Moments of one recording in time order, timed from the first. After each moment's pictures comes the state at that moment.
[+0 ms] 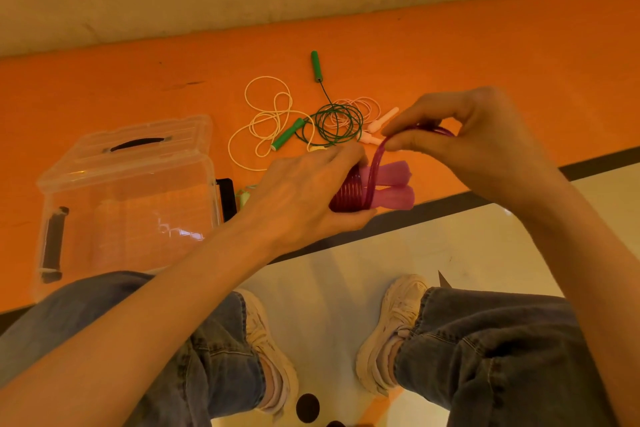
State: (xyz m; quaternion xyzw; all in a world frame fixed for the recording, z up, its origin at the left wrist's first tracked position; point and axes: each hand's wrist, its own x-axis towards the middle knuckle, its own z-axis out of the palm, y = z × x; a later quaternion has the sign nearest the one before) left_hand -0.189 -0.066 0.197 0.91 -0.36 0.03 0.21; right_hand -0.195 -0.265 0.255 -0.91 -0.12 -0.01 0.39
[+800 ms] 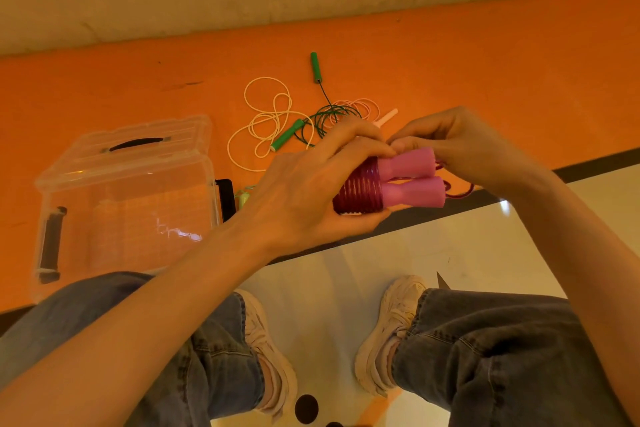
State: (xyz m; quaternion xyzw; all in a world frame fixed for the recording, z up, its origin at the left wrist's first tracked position) left_hand -0.189 -0.065 0.207 0.85 -0.41 0.07 0.34; right_hand -0.177 -0.281 0.232 -0.83 -0.05 0.17 0.54
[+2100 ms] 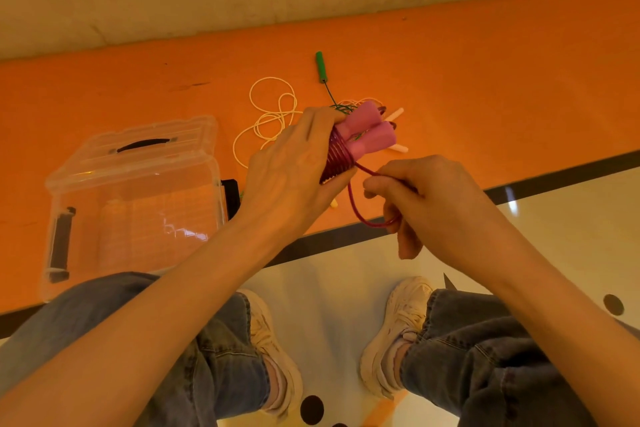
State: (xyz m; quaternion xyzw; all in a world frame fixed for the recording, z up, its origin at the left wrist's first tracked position) left_hand -0.182 -0.062 0.194 0.93 -0.24 0.09 0.26; right_hand -0.234 -0.222 0.245 -0.90 0.03 0.14 0.41
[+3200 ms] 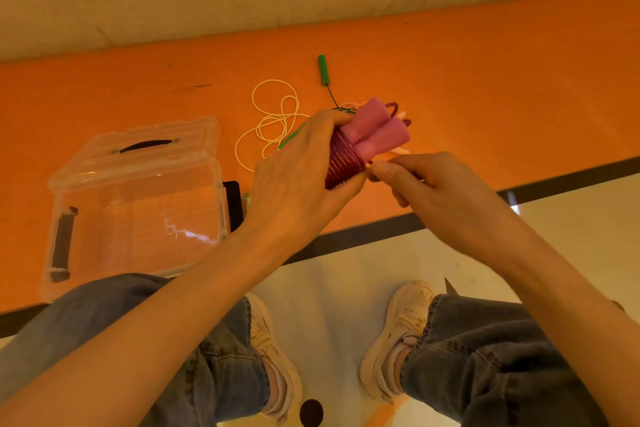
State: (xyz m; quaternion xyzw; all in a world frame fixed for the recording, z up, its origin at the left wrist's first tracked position) left_hand -0.187 -0.065 0.194 0.91 -0.21 0.08 0.35; right_hand -0.219 -0.235 0.235 -0.91 0.00 0.11 0.40
